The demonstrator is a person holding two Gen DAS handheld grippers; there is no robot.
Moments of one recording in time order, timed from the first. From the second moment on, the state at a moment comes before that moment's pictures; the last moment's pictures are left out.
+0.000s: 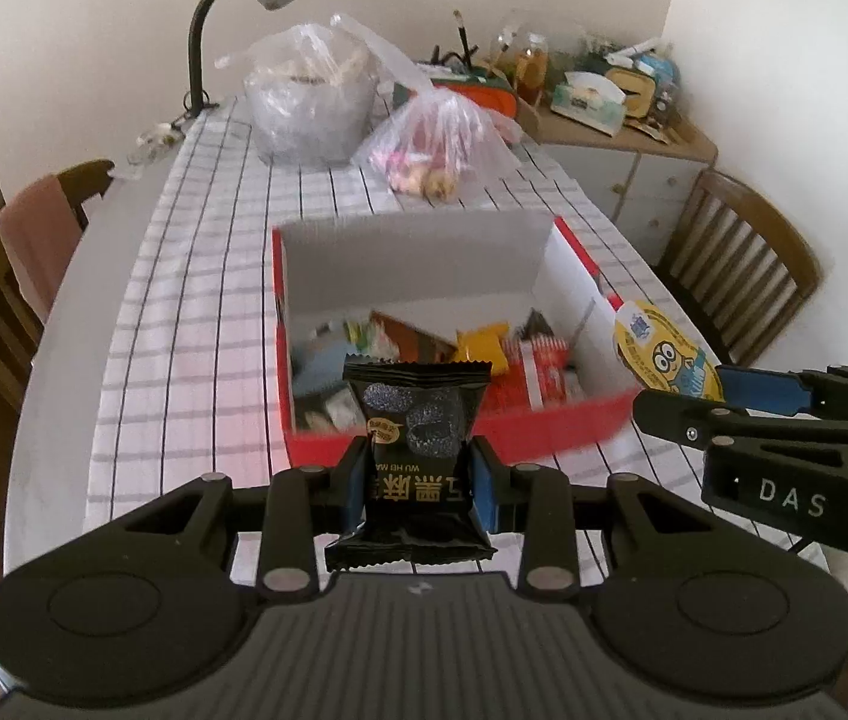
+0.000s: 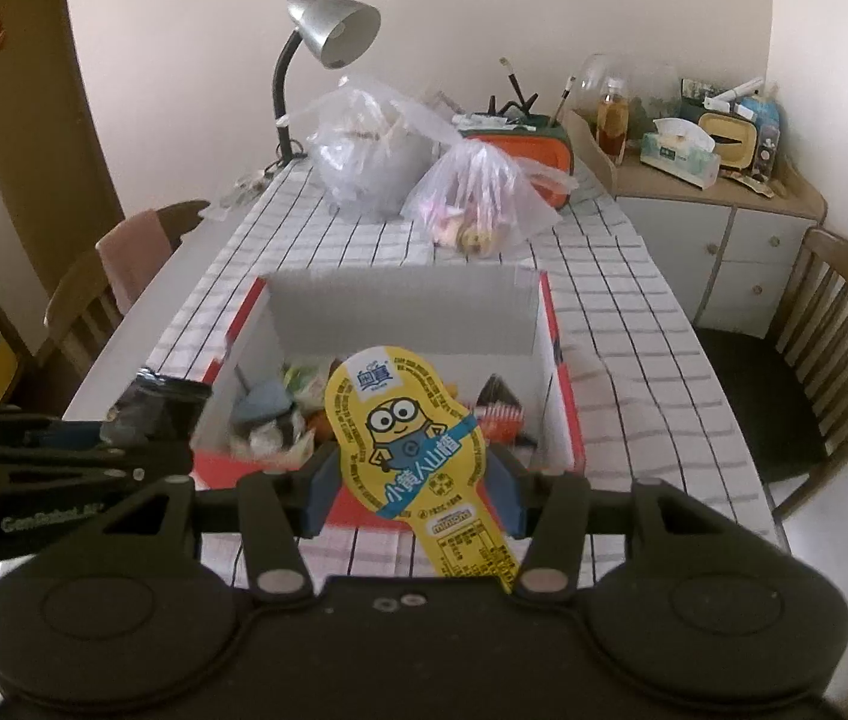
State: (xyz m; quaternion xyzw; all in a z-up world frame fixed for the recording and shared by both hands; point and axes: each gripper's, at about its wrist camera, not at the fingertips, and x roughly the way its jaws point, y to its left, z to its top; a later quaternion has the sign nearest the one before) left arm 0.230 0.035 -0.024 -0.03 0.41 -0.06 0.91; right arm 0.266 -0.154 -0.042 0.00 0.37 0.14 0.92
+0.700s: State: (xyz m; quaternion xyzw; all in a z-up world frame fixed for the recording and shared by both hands) left arm 0.351 0.030 -0.040 -0.01 0.44 -0.01 0.90; right arm 0.394 -0.146 -0.084 -0.01 0.41 0.14 0.90
